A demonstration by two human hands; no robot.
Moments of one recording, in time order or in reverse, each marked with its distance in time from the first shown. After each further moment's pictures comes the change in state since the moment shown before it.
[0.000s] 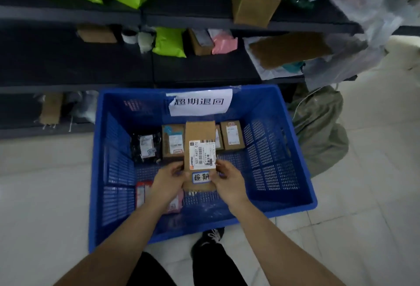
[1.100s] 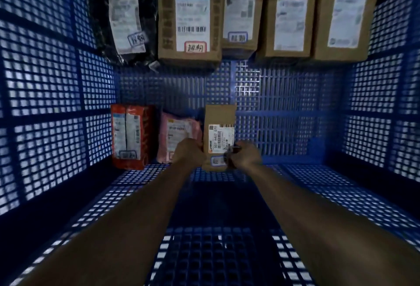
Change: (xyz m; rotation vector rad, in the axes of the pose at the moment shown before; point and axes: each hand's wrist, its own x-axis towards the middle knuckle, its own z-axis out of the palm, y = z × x) left_hand 0.334 -0.408 0.149 0.535 -0.102 -0.470; right_hand 0.302 0.427 0.149 -0.582 -0.459 0.448
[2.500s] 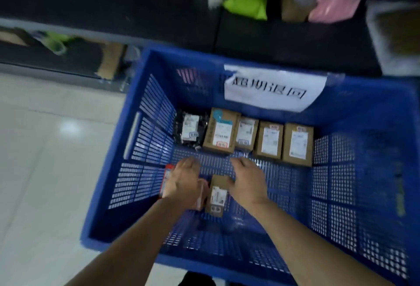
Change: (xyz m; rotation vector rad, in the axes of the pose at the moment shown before) left_hand -0.301 0.067 -0.203 0.351 0.512 0.347; right_hand -0.288 -0.164 -0.120 -0.636 0.426 -0.719
